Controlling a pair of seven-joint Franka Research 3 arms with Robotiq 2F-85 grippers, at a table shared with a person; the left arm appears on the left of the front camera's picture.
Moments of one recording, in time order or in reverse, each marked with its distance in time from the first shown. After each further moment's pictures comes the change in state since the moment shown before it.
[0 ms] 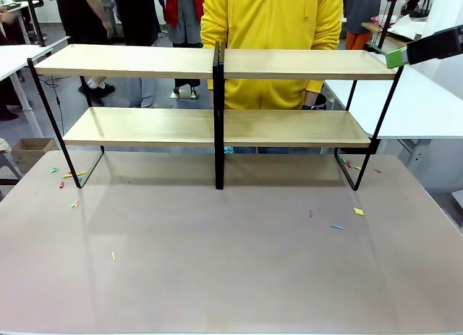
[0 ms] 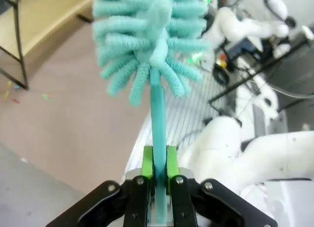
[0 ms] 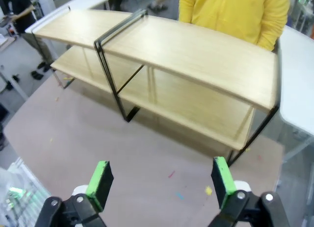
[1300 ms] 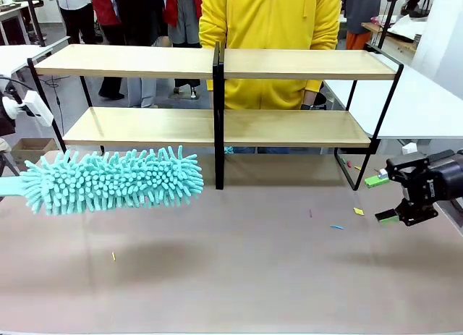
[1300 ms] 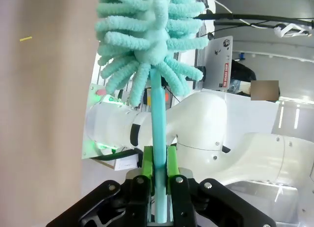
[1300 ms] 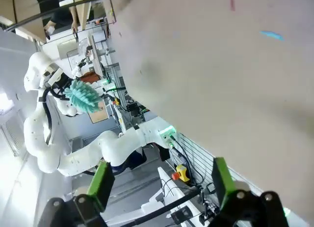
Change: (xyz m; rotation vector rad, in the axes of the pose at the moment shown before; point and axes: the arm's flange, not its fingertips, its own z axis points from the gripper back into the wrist) left arm 0.087 0.127 -0.282 -0.502 0.660 0.217; right arm -0.205 -0.126 -0.152 0.640 0.663 -1.084
